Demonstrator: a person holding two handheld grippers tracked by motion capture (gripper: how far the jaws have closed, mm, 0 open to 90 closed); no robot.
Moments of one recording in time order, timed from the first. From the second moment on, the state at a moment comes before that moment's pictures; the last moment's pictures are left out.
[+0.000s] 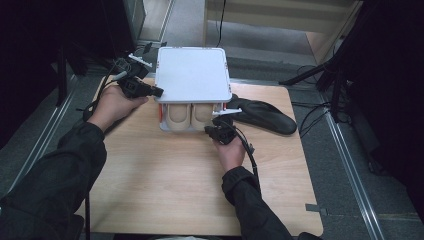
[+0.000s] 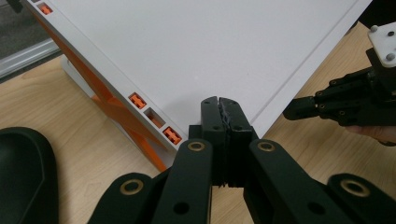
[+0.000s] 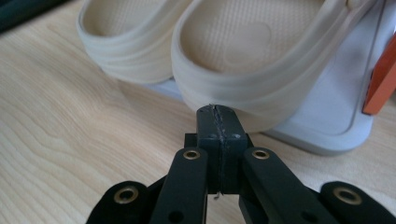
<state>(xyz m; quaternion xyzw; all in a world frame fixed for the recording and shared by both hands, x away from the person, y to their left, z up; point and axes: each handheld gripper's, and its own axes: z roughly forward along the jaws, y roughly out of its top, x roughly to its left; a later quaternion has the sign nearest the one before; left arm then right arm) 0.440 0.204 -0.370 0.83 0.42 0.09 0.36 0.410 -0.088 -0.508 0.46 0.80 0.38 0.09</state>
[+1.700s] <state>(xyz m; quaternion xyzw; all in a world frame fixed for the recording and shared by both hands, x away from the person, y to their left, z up) 0.364 0.258 -0.393 0.79 0.47 0.11 0.38 0.305 -0.159 -0.492 0.38 0.81 0.45 0.05</state>
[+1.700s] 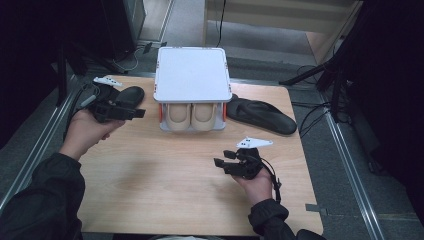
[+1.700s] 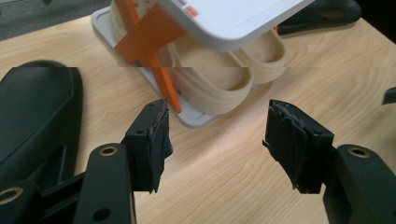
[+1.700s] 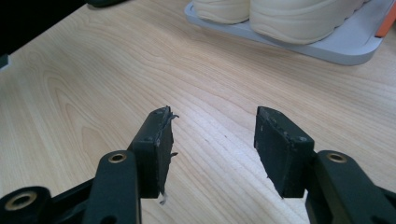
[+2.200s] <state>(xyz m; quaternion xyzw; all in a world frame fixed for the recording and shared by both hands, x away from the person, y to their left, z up) 0.365 0.287 -0.436 0.76 0.51 0.10 0.38 0.311 -0.158 -0.493 0.38 0.80 0.47 0.05</state>
